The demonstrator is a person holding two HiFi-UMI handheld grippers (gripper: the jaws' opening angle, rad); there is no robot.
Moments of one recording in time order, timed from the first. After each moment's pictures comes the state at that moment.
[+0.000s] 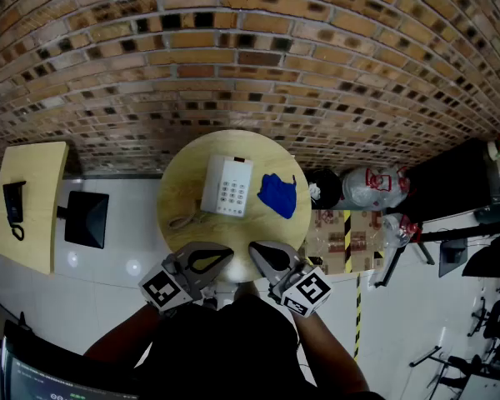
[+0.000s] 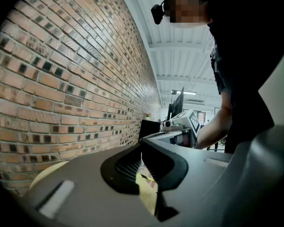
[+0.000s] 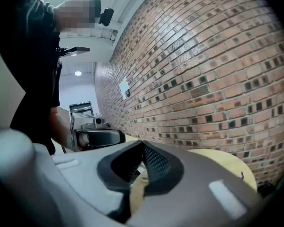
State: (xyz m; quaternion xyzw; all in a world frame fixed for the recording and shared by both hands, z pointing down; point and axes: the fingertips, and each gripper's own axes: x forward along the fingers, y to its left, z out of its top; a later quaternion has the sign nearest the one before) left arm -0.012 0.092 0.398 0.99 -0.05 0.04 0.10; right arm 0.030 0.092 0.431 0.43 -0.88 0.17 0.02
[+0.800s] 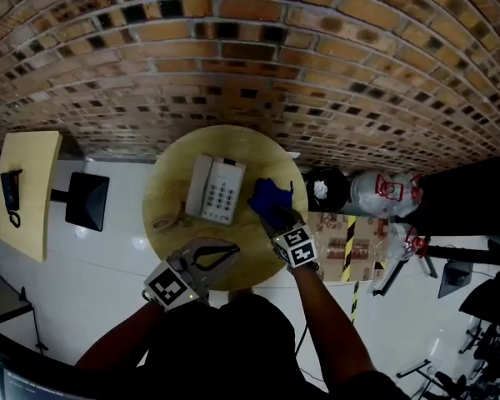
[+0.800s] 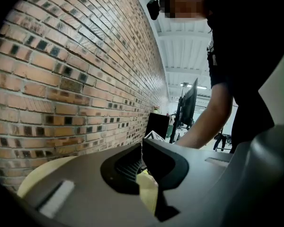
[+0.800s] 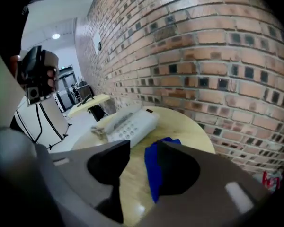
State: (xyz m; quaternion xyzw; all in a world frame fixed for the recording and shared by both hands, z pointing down) left arm 0.092 0.041 0.443 0.99 -0.09 0.07 0.11; right arm 0.186 -0.019 0.655 0.45 -0.81 0.25 0.26
